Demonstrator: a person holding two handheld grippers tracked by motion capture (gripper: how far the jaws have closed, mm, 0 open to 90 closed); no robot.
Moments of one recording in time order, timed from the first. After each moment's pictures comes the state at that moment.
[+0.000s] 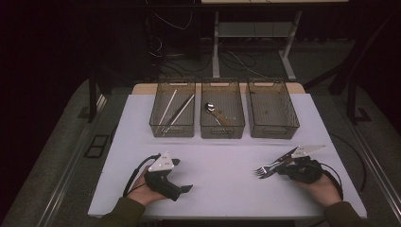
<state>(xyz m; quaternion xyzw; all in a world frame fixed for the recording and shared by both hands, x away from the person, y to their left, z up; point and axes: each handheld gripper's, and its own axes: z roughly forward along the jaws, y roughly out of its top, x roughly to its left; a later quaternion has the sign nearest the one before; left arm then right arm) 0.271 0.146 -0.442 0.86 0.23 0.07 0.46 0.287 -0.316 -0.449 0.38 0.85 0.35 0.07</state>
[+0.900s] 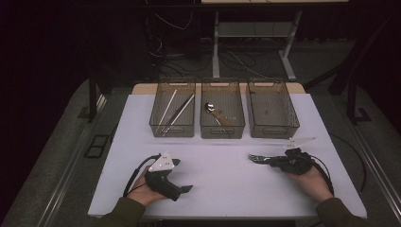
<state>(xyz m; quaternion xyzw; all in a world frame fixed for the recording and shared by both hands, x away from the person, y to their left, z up) 0.271 0.146 -0.443 0.86 0.23 0.07 0.46 0.313 -0.297 -0.451 0.38 0.85 0.36 0.08</state>
